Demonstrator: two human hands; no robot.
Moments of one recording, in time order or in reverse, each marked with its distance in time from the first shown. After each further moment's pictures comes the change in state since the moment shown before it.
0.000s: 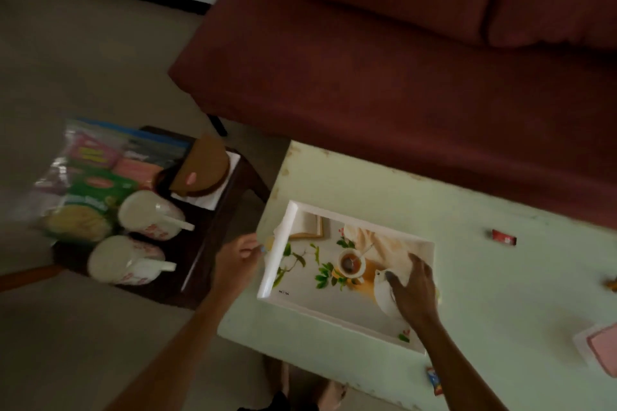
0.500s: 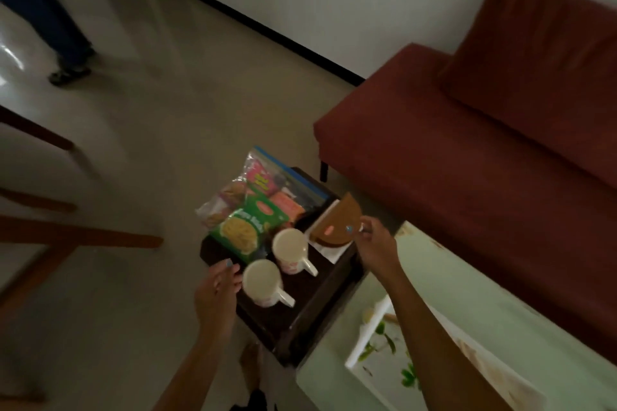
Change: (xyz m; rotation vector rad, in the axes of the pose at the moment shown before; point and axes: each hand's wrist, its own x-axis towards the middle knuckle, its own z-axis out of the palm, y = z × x) left_hand -0.020 -0.066 -0.217 -0.797 0.634 -0.249; right_hand -0.060 -0.345 0.114 0.038 -0.311 -0.528
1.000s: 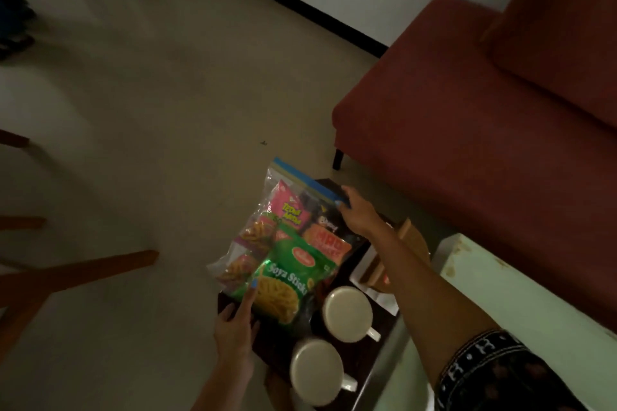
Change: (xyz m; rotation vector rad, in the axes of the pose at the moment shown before) left_hand 0.170 -0.027 0.011 -0.066 0.065 -0.582; right_hand 0.206 -0.059 0.149 -0.247 -0.263 0.055
